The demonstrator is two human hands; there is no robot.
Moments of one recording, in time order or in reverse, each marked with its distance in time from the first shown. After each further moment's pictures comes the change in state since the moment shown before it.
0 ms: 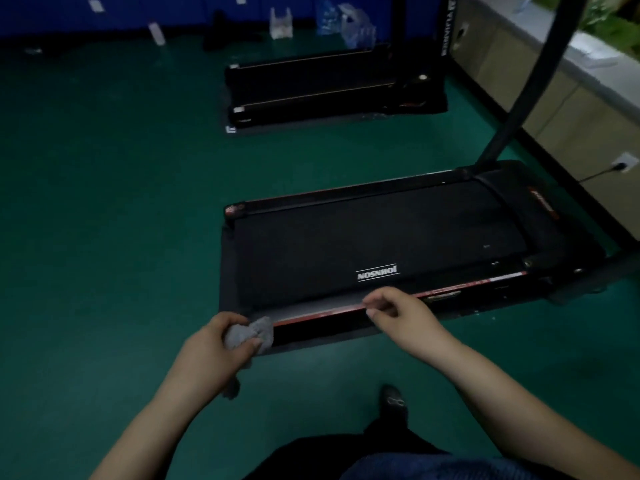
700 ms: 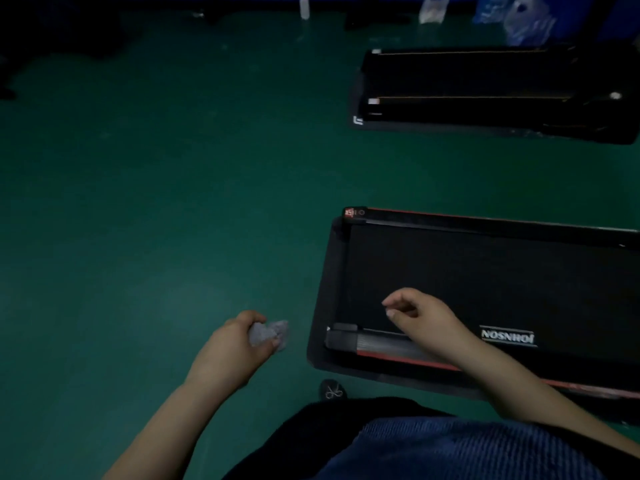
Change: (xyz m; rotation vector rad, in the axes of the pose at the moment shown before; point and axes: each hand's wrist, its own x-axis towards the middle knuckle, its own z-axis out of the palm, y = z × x) left_hand 0.123 -0.183 -0.193 0.029 0.064 -0.294; right_hand 0.197 -0.188 0.206 -0.100 -0.347 -0.055
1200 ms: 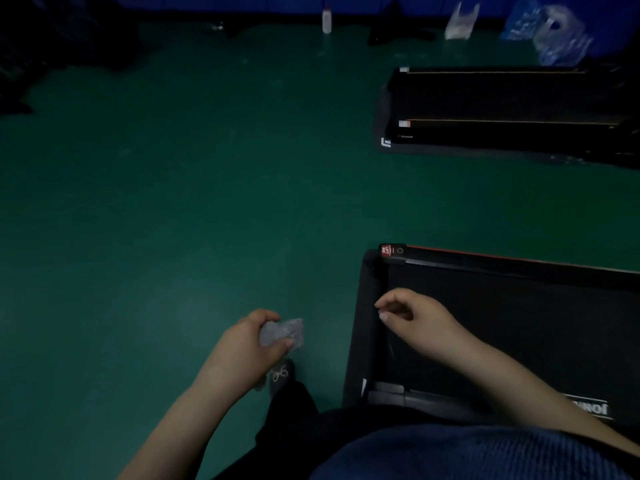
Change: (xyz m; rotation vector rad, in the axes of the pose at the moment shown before) left_hand 0.179 -0.037 -0.143 -0.063 0.025 0.066; right_hand 0.189 -0.151 0.059 -0.056 -0.022 -0.091
